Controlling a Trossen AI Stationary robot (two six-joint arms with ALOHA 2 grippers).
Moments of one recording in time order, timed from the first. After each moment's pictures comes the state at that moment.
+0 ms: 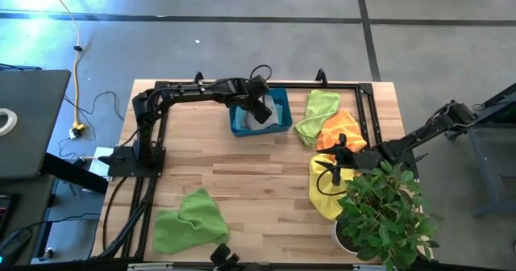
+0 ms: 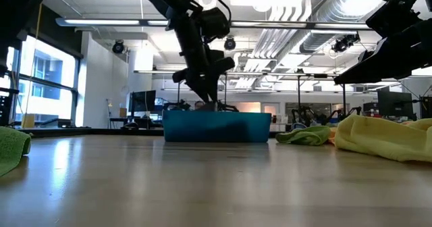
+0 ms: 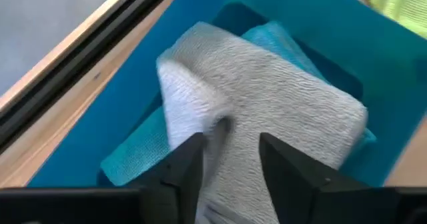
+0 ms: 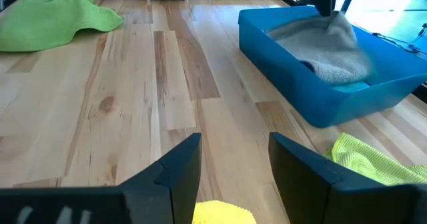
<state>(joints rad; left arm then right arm) 0.51 1.95 1.55 -0.68 -0.20 -0.31 0.44 0.66 0.13 0.09 0.63 0.20</state>
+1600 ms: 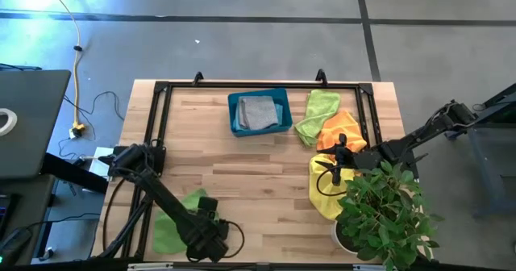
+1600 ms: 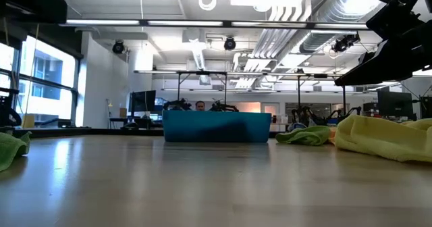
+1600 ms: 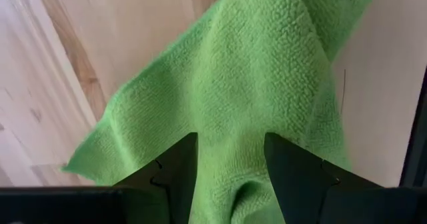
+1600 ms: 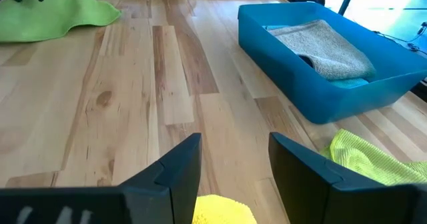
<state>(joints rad) -0.65 2.02 1.54 -1.20 -0.04 -0.59 0.44 0.65 0.13 0.07 0.63 0.20</state>
